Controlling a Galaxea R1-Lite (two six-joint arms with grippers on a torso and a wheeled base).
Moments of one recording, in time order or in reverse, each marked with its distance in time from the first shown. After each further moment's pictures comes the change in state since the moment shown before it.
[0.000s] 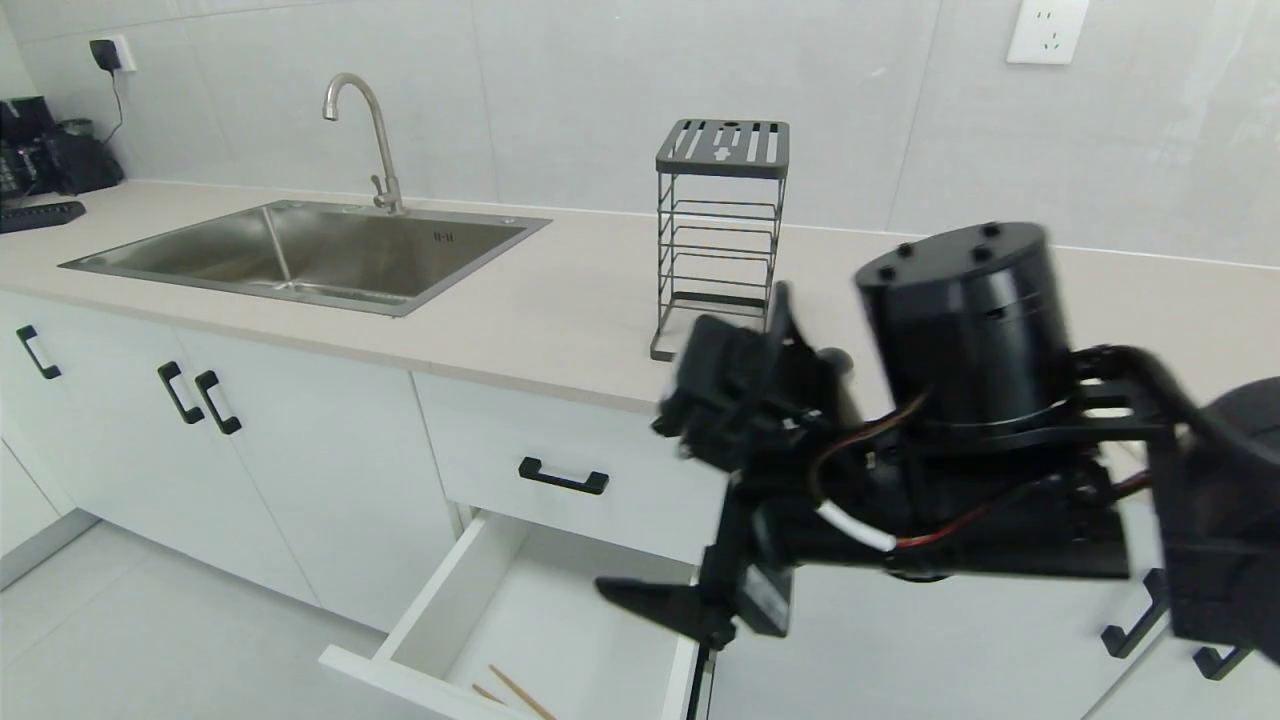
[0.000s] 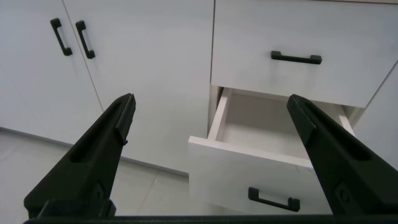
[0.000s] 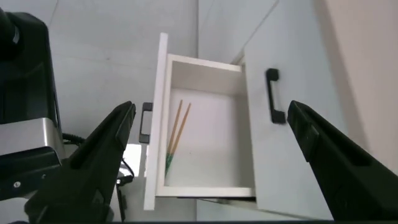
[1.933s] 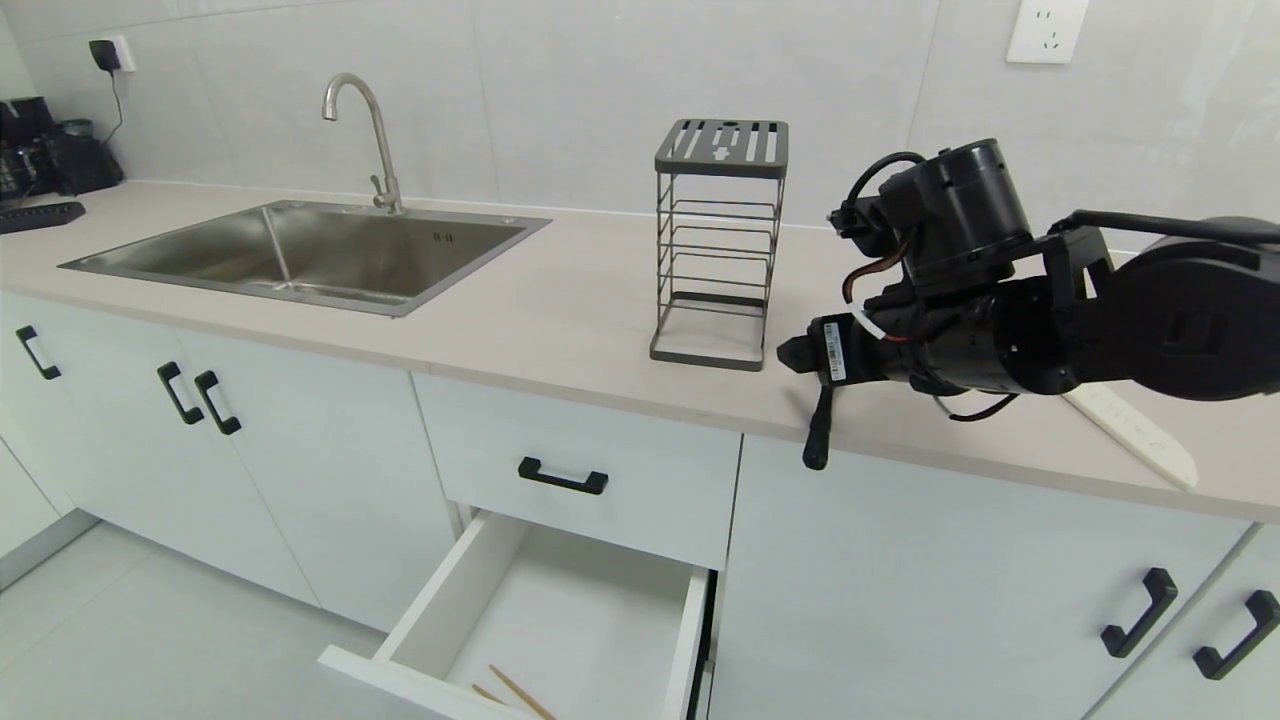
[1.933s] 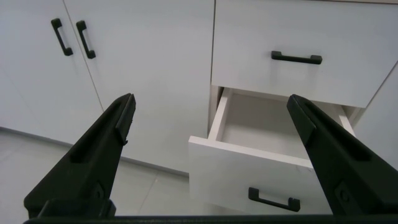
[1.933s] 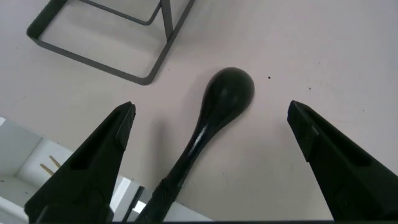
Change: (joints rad) left arm 0.000 0.000 0.000 0.000 0.000 0.000; right arm -0.301 0.136 -0.292 0.307 -0.594 0.569
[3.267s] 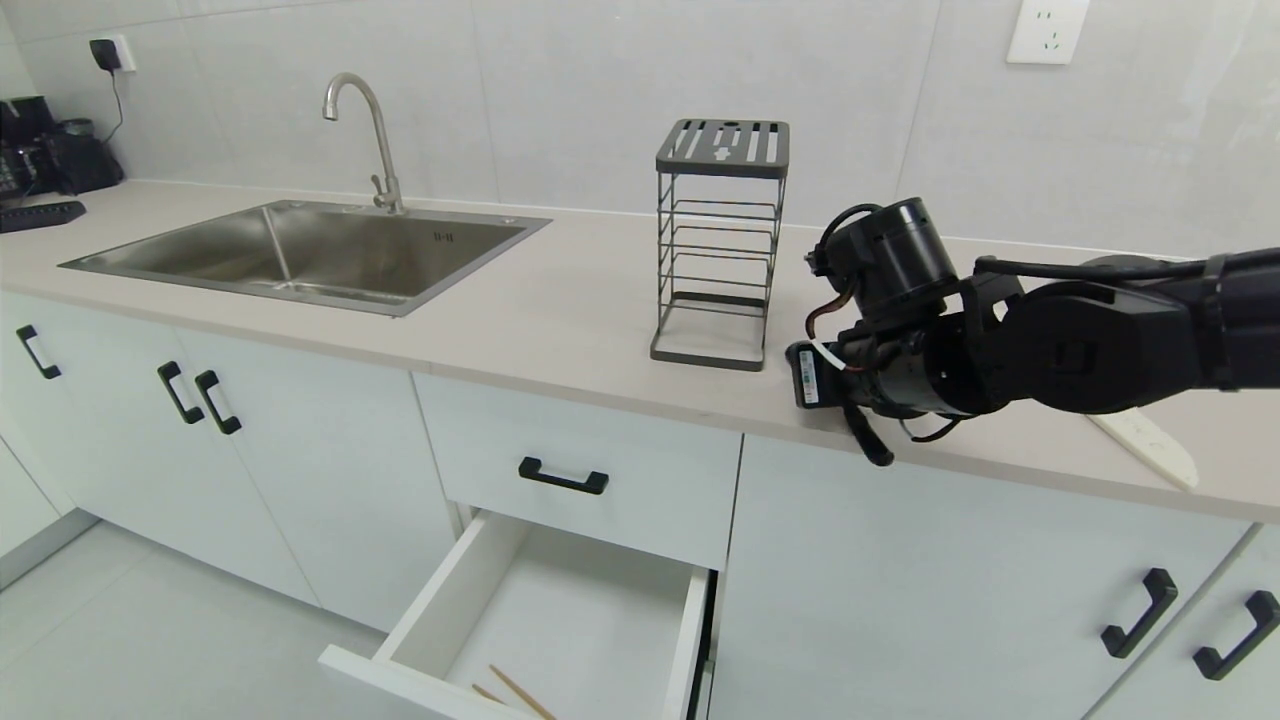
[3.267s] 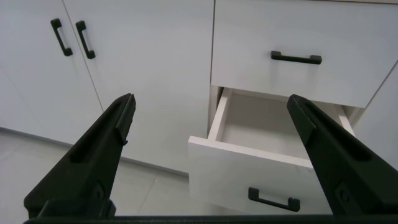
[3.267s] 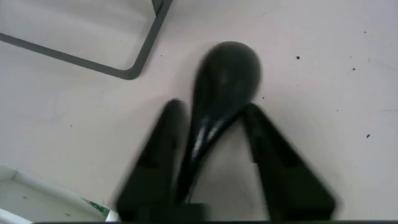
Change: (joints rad) left arm 0.000 0.000 0.000 0.000 0.000 0.000; right arm -0.023 0.104 -0.005 -0.006 -0.001 0.084
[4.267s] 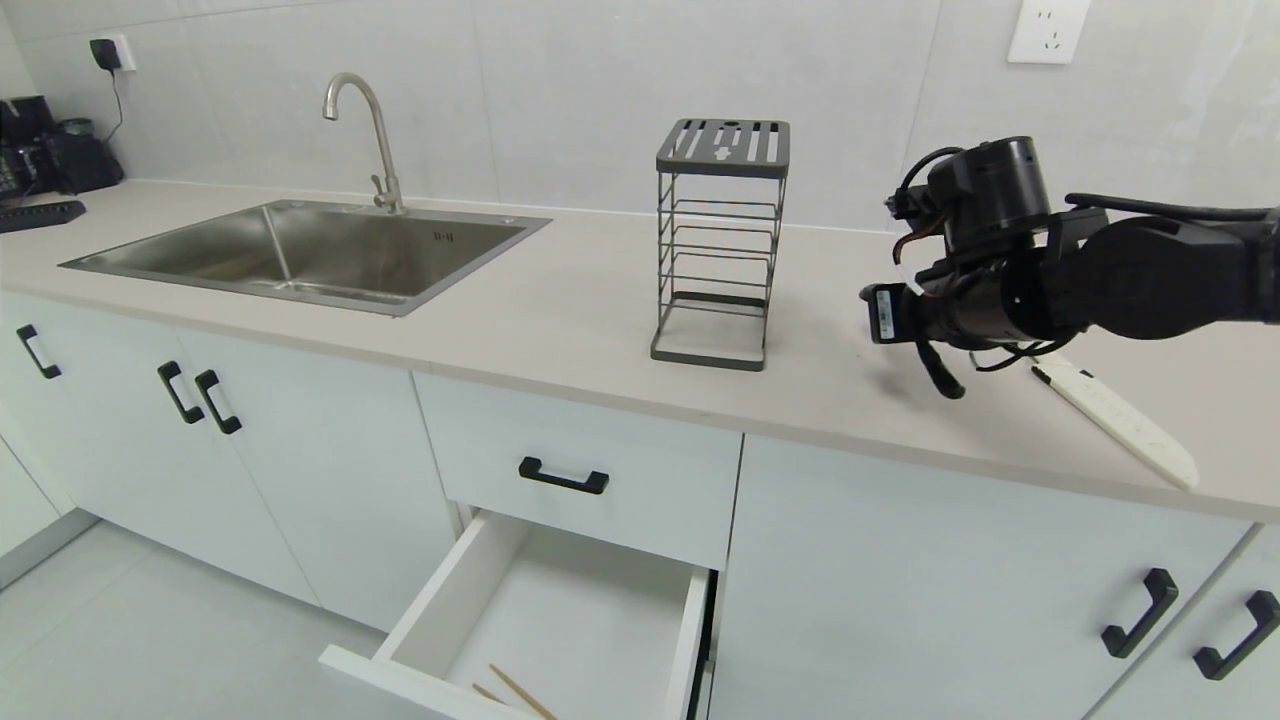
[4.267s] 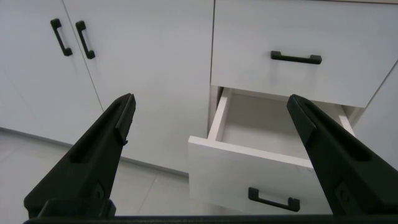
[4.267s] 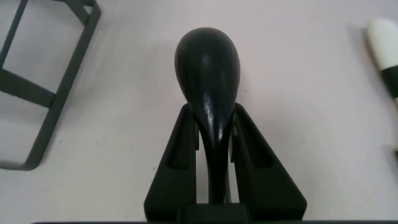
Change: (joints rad) left arm 0.000 0.000 0.000 0.000 0.000 0.000; right arm -0.220 -0.008 -0.092 -0.032 0.038 -0.195
